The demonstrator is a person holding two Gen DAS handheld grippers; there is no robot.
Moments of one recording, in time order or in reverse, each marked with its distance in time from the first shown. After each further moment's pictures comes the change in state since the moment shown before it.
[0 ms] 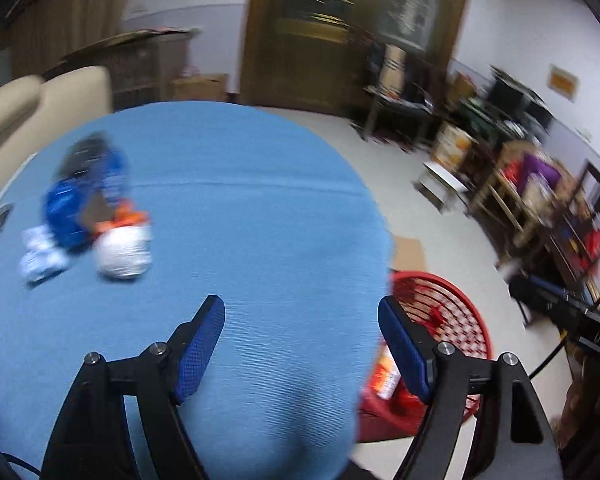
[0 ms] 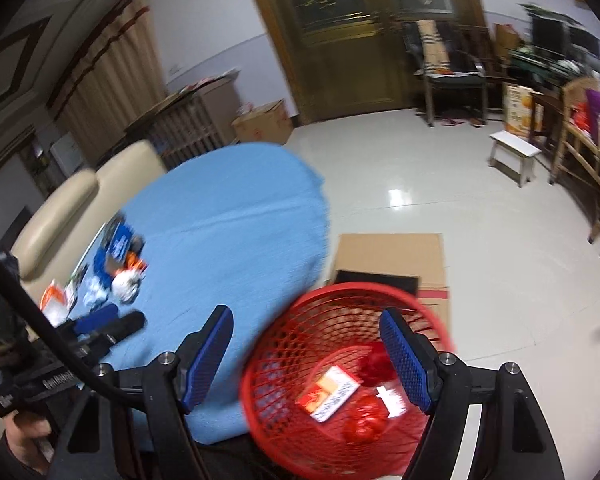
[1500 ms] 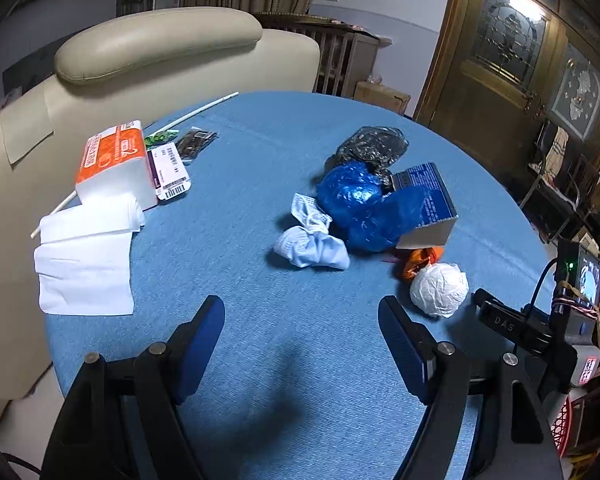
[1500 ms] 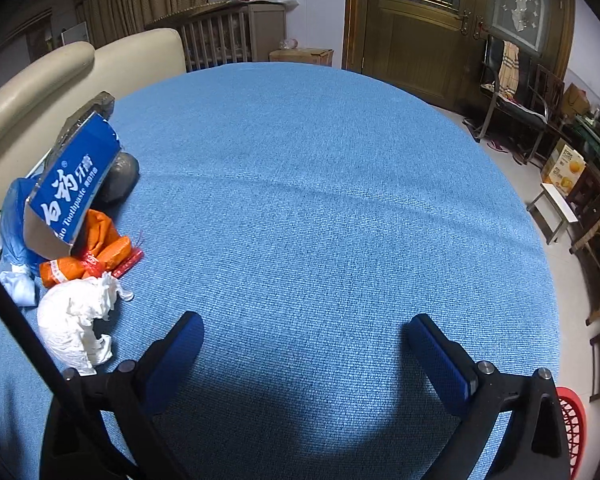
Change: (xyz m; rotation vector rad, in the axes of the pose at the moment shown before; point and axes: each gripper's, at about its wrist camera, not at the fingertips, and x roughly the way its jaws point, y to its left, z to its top) left arm -0.024 0.201 -0.007 -0.396 -0.029 0.409; right arm 0.268 0.213 0.025 -0.291 0.168 -0.137
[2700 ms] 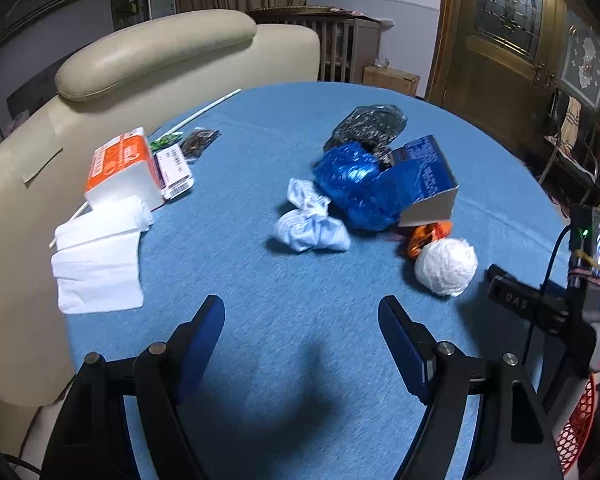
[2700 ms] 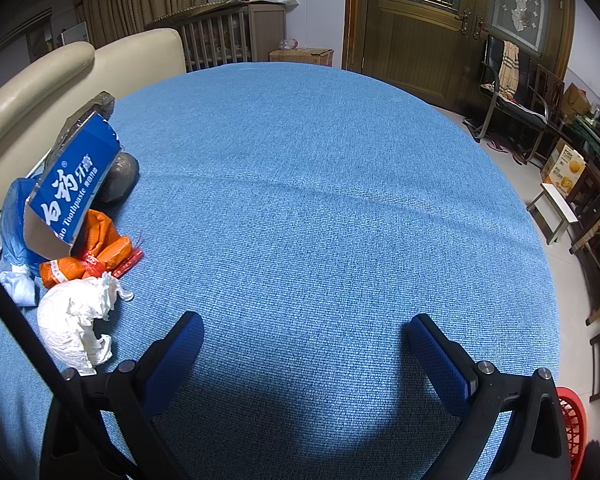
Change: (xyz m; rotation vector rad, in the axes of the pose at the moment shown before) left arm 0.000 -0.022 -0.010 0.065 0.035 0.108; right arm -0.001 0.002 -0.001 0.001 -0.002 0.000
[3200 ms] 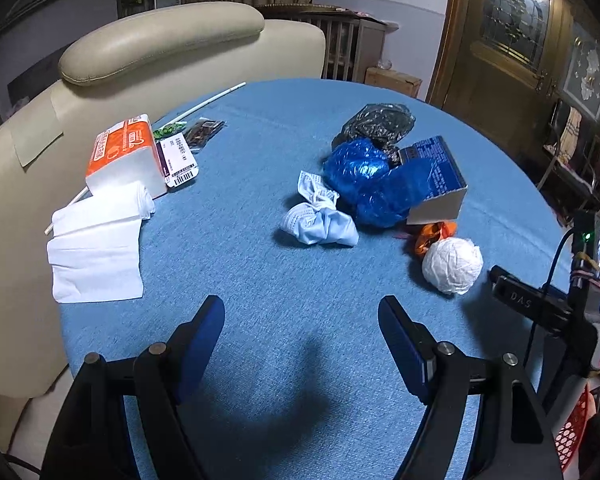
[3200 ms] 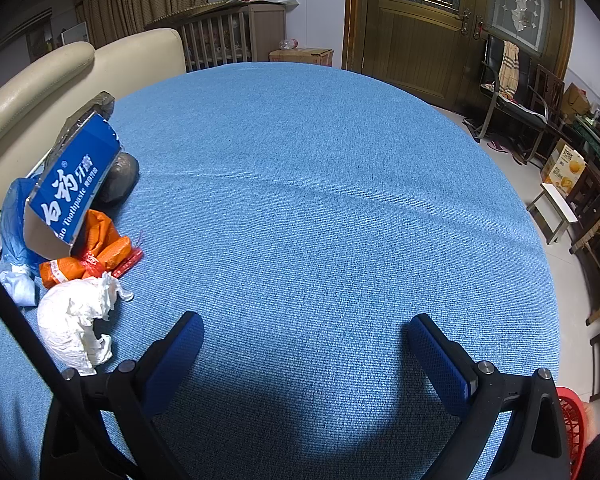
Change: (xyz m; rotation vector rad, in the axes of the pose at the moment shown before) left arm 0.002 0.012 -0.002 -0.042 -0.004 -0.039; right arm -0.001 0.001 0.000 0.000 0.000 0.000
